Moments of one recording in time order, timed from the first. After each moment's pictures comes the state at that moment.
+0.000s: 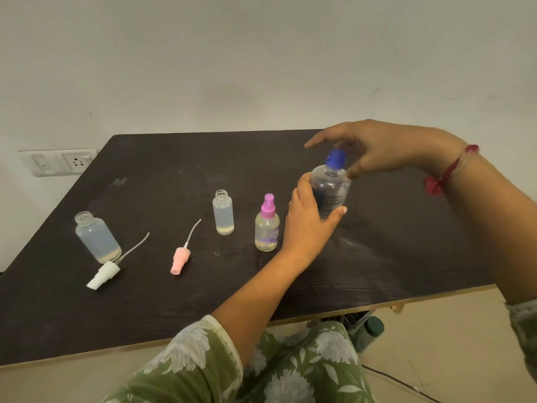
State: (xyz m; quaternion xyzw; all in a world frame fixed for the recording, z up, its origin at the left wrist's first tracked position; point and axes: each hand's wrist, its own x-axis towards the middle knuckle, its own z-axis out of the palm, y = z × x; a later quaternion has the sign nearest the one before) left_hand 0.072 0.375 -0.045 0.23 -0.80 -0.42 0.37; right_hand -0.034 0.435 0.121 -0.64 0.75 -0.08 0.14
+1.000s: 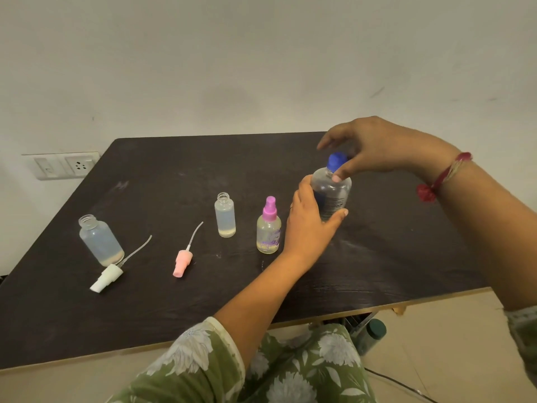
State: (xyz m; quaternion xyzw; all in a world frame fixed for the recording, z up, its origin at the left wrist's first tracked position) left_hand 0.072 0.375 -0.047 0.23 -0.80 -0.41 0.37; right_hand -0.023 0.434 0.118 -0.60 0.79 -0.11 0.05
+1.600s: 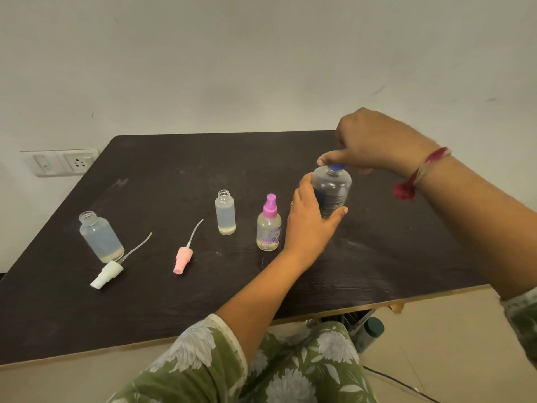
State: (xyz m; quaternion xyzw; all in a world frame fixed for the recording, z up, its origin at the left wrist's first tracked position) left_hand 0.071 0.375 -0.048 0.23 -0.80 -0.41 0.37; right_hand -0.010 0.422 0.117 -0.55 0.83 0.00 -0.07
